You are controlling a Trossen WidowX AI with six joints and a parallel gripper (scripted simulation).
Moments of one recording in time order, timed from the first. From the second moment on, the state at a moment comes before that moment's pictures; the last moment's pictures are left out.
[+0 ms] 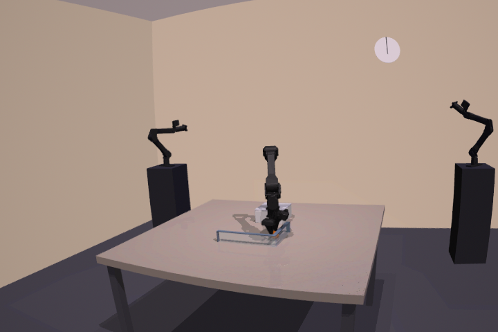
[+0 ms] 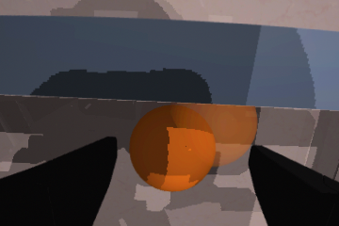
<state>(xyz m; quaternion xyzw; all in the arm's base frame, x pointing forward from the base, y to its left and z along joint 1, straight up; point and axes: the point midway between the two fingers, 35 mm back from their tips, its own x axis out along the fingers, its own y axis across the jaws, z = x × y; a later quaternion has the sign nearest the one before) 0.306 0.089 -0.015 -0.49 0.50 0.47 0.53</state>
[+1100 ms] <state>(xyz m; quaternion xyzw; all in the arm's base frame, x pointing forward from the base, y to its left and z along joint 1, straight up) 0.305 0.078 -0.005 -0.48 0.52 0.47 0.54</state>
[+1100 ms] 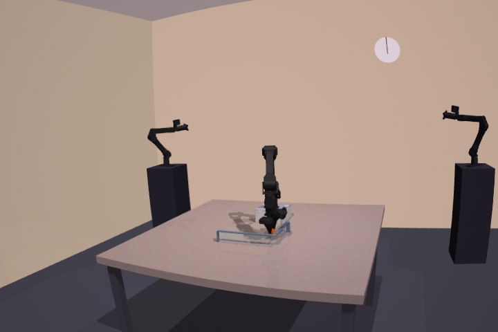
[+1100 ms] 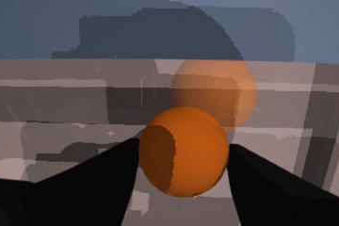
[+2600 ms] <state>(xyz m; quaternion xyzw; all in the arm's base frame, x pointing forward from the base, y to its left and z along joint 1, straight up) 0.319 0.097 -0.001 -0.49 0.50 0.48 0.53</state>
